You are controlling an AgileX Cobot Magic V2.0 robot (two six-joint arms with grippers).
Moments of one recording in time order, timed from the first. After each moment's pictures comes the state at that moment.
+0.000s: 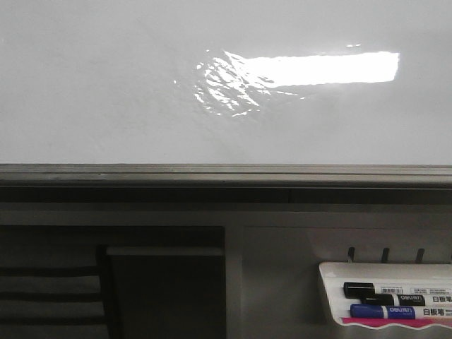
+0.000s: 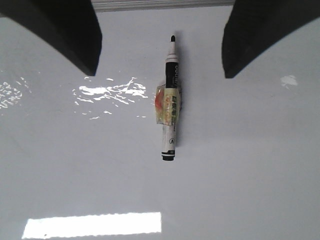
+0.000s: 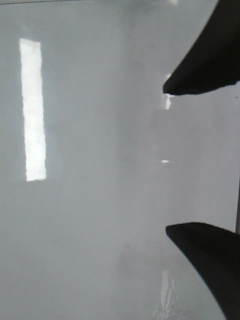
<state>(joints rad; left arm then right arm) -0.09 0.58 -0.54 -0.12 0.26 0.08 0.05 0.41 -0.50 -0.10 0.30 0.09</state>
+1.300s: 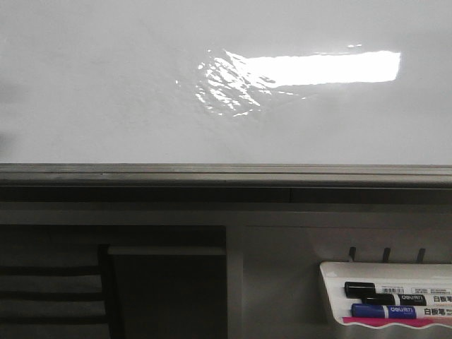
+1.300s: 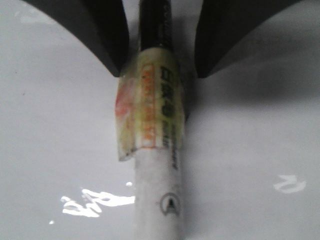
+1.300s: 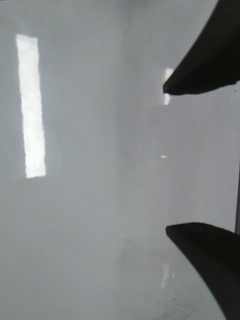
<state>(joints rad) -0.09 1.35 -0.80 -0.05 0.18 0.08 0.05 0.41 -0.50 -0.07 0.30 0.09</state>
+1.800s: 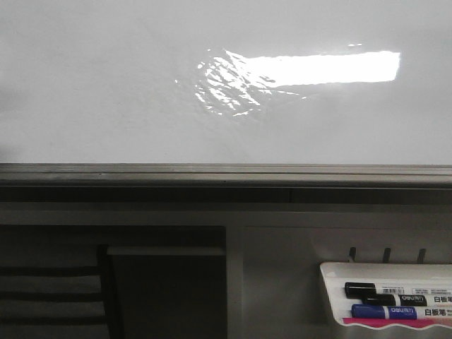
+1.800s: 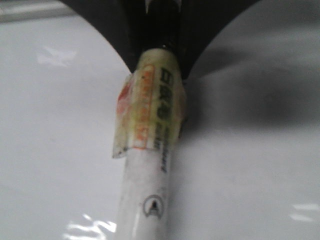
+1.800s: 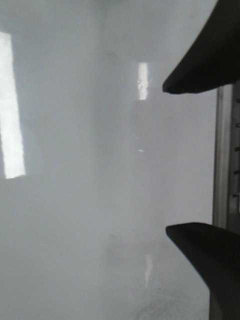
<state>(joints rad) -0.11 1.31 -0.83 -0.05 0.38 0.08 0.05 0.41 -0.58 -0.01 0.48 0.09</state>
